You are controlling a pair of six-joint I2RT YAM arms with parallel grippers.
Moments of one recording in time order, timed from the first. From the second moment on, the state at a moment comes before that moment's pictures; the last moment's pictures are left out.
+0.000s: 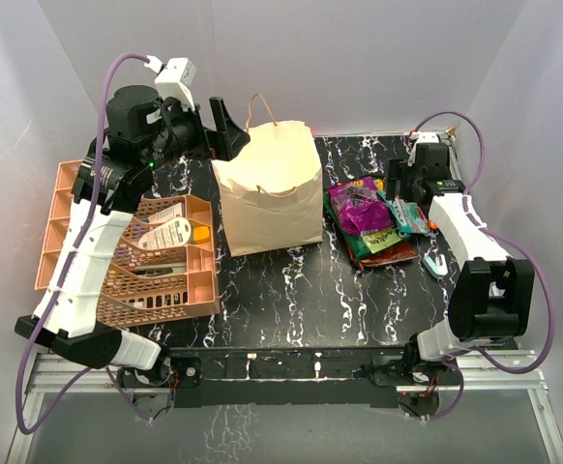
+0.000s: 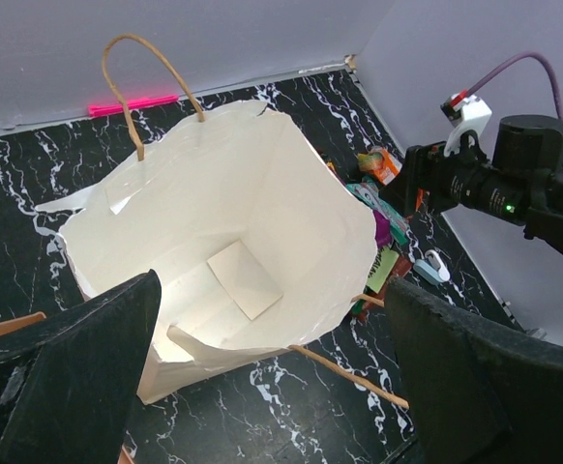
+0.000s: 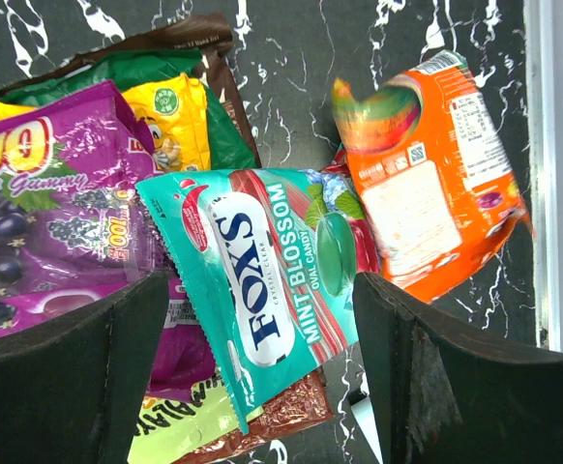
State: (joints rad) left arm -0.42 1.41 1.93 -0.79 0.20 -0.30; right arm -0.01 1.51 1.18 -0.39 0.09 0.01
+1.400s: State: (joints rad) left arm -0.42 0.91 1.49 -0.36 0.23 -0.37; right arm 0.18 0.85 1.82 -0.91 -0.26 0.17
